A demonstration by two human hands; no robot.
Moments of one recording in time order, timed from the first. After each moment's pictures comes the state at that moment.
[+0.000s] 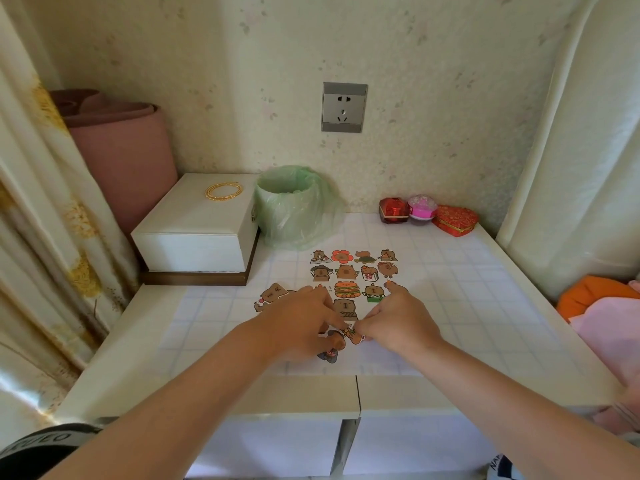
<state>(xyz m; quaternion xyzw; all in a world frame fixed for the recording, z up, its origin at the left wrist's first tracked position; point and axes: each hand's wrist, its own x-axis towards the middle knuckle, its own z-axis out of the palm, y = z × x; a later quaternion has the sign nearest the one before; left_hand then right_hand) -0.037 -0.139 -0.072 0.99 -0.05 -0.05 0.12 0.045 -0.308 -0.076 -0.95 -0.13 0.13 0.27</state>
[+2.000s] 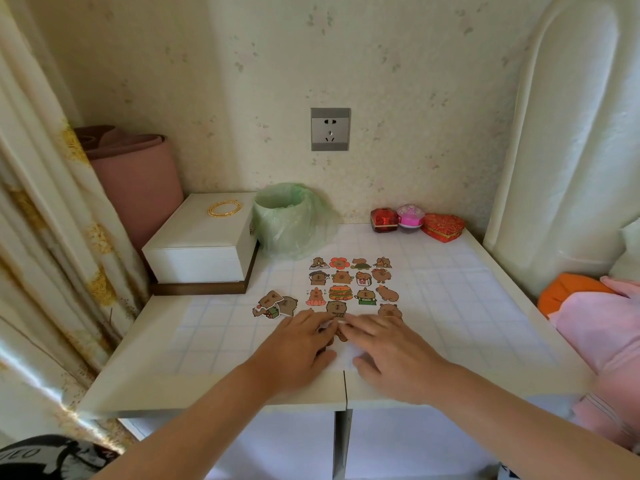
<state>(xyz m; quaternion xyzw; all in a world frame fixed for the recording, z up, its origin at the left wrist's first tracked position) -0.069 -0.155 -0.111 0.99 -0.08 0.04 0.06 0.022 -0.365 -0.099 -0.85 -0.52 0.00 0.06</state>
